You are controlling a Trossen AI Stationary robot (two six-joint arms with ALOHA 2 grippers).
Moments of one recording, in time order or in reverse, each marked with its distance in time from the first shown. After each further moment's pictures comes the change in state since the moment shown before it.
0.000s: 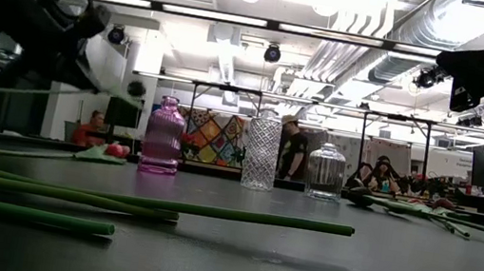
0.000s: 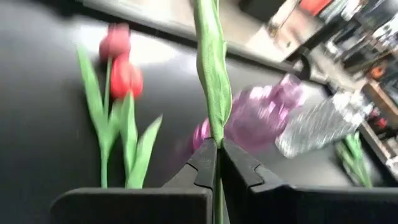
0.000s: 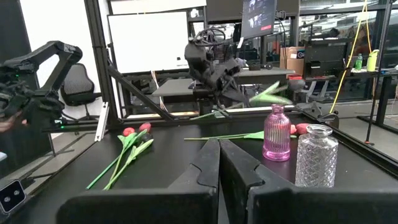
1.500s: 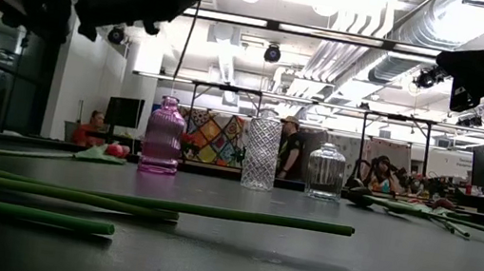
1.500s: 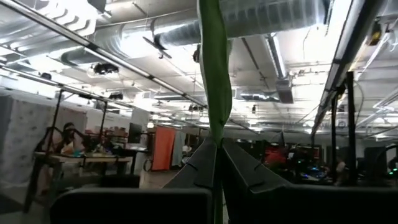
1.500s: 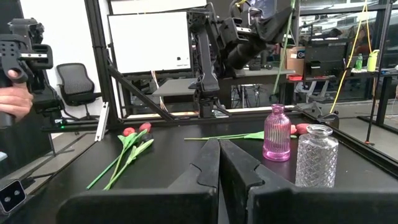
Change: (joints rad) left arm 0.594 0.706 0.105 1.905 0.849 1.206; right arm 0.000 0.000 0.000 0.000 0.000 0.000
